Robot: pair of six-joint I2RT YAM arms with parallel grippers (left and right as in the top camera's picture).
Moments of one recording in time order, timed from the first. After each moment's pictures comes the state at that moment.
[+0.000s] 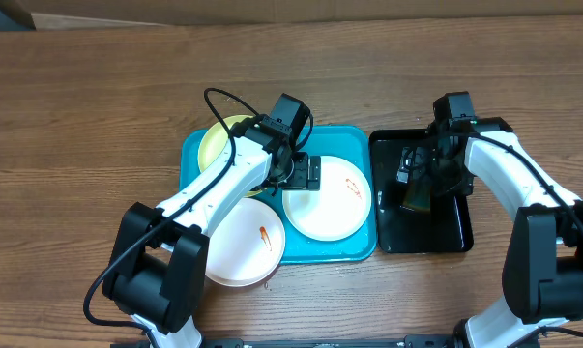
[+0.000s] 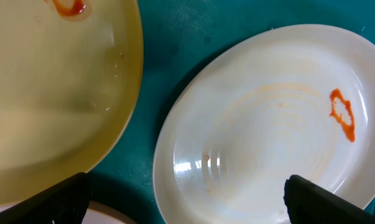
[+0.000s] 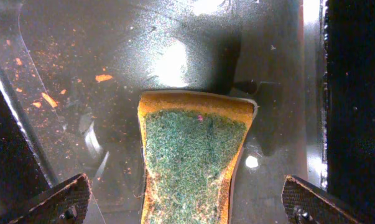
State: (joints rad) left arm -0.49 1.85 1.33 -0.85 0.08 -0.47; right arm 0.08 1.79 1.16 -0.83 -0.07 0.28
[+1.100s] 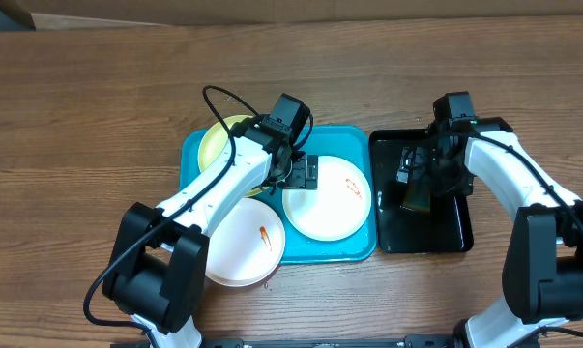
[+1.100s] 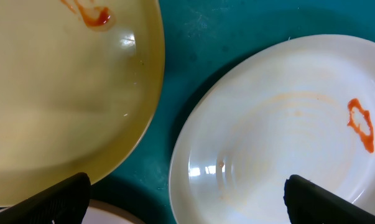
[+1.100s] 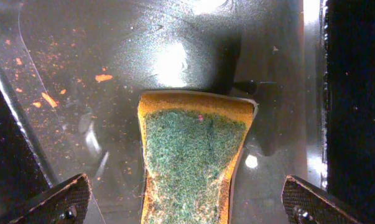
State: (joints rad) left arm -0.49 1.85 1.33 -0.85 0.03 -0.47; right arm 0.08 1.79 1.16 -0.83 -0.07 0.28
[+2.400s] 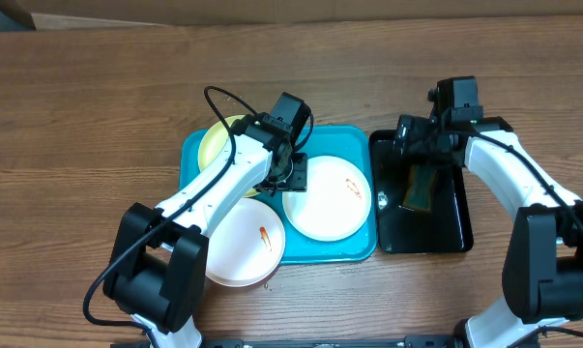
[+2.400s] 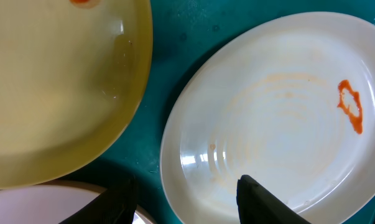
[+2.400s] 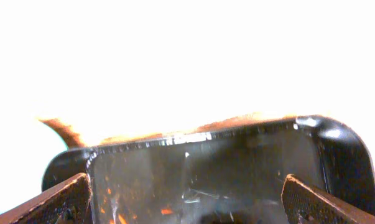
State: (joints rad) left arm -0.49 1.86 1.36 -0.91 0.07 -0.47; right arm 0.08 1.79 1.17 -0.46 -0.07 0.28
